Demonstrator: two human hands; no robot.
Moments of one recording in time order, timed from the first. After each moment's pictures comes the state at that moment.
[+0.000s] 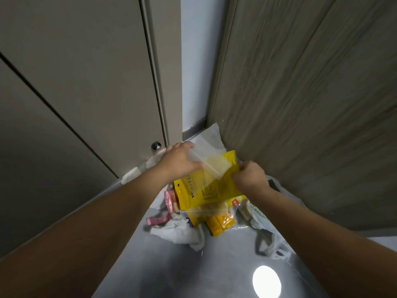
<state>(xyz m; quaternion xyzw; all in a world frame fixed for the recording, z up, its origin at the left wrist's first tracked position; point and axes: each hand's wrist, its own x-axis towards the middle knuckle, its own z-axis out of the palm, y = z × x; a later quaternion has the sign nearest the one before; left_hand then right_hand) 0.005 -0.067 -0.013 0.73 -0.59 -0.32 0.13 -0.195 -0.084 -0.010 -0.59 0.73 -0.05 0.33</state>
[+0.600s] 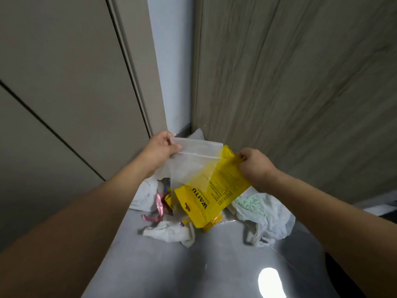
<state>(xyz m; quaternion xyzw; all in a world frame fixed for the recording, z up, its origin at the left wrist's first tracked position) 0.003 -0.067 0.033 0.64 -0.44 -0.47 0.41 -0.243 -0.072 0.070 -0.67 0.66 -0.09 0.34</state>
